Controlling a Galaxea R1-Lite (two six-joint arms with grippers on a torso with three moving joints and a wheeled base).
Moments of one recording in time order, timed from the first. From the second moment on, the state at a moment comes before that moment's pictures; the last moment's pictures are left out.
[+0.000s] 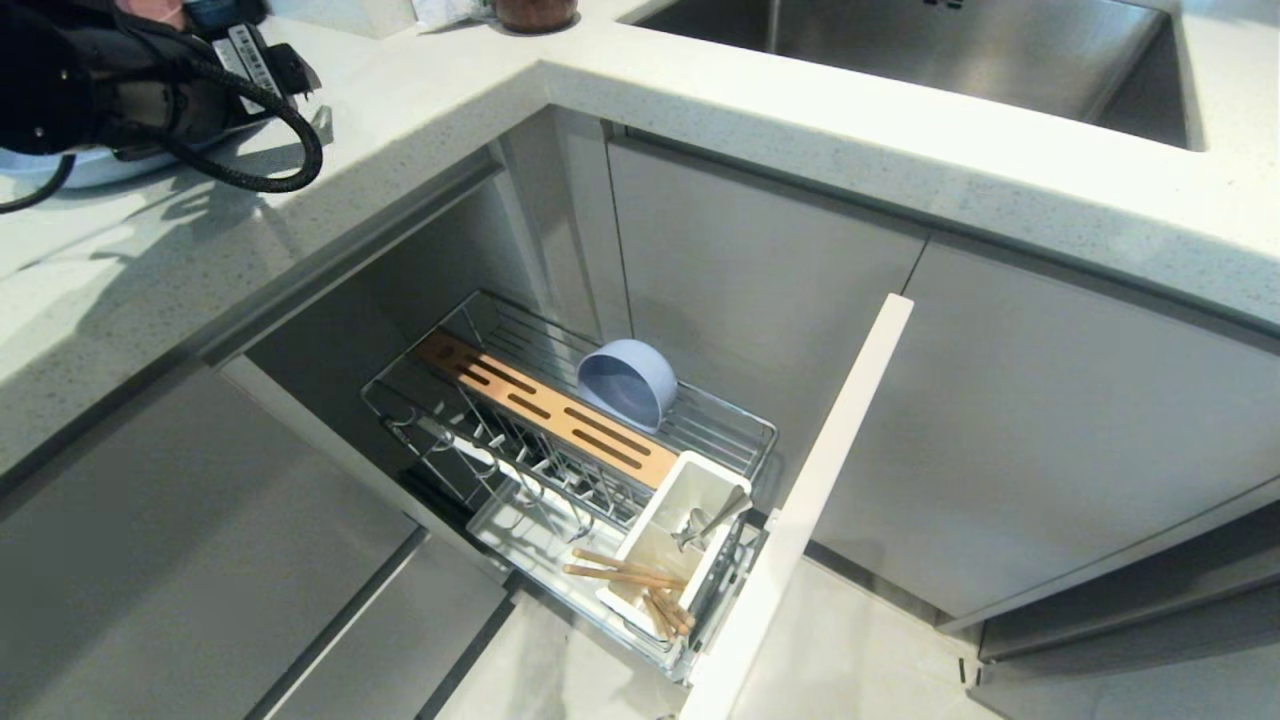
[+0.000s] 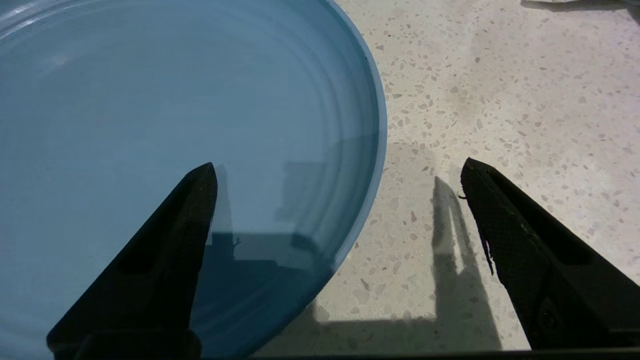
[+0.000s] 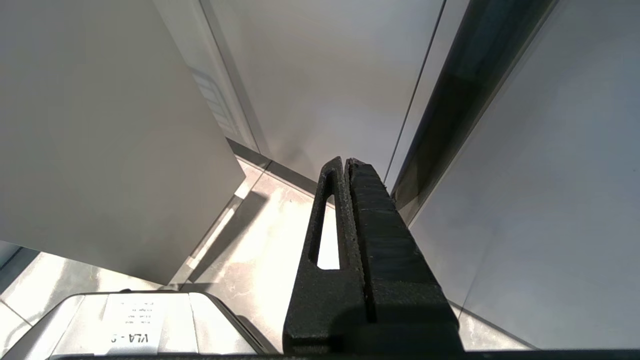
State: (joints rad) left arm -0.22 1.66 -1.79 0.15 0.49 -0.15; right arm 0.00 0.00 0.00 0.00 0.00 0.03
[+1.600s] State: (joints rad) left arm -0.22 1.61 -1.77 0.16 0.49 -0.15; right arm 0.00 0.00 0.00 0.00 0.00 0.03
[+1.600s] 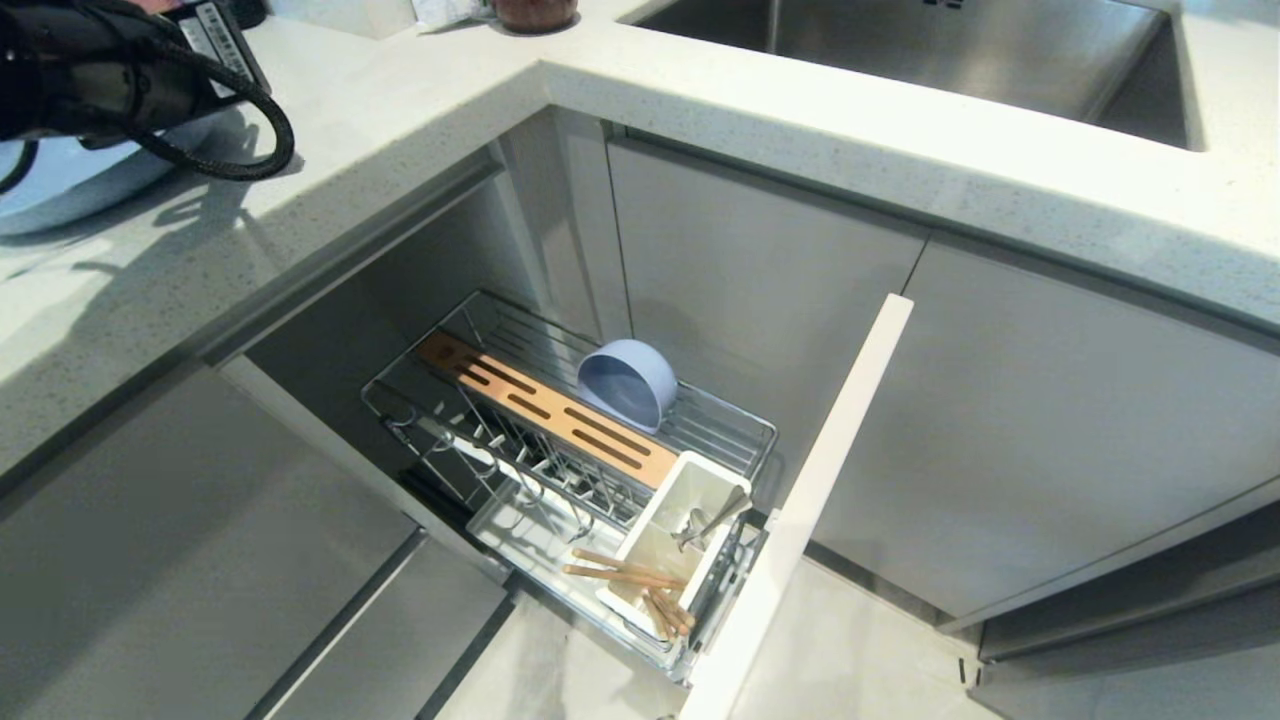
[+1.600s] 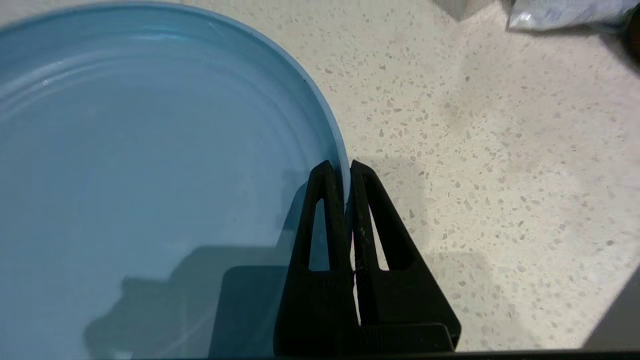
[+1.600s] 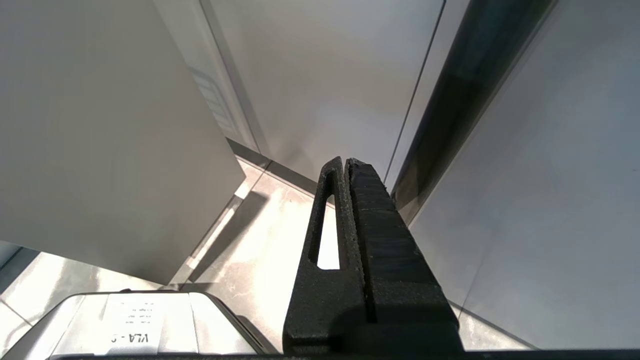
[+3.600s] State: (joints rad) left arm -1.16 1.51 -1.52 -0.48 0.95 -0.38; right arm 0.00 0.00 0.00 0.00 0.00 0.03
